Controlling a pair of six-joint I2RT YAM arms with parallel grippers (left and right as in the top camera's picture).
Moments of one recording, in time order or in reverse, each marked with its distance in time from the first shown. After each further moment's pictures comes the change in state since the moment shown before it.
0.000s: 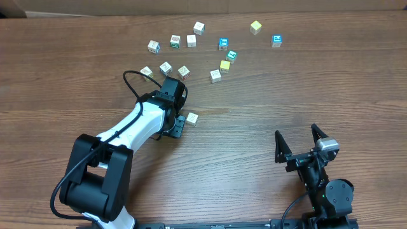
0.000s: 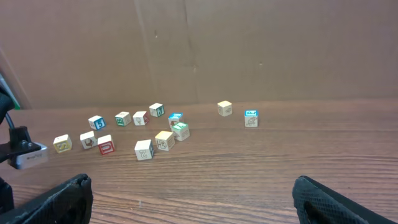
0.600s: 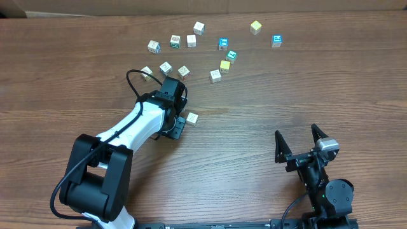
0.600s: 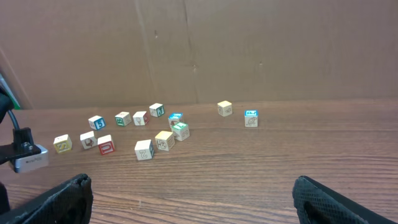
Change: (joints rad) left arm 0.000 0.000 0.002 -0.008 0.027 0.119; right arm 0.000 0.000 0.000 0.000 0.000 0.000
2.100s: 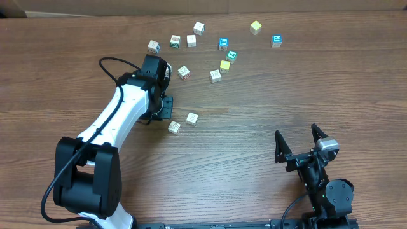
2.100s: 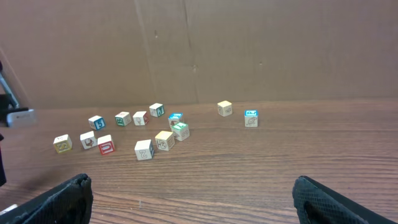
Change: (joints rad) left arm 0.124 0.000 0.195 -0.177 0.029 -0.188; right arm 0.000 0.000 0.000 0.001 0.000 0.000
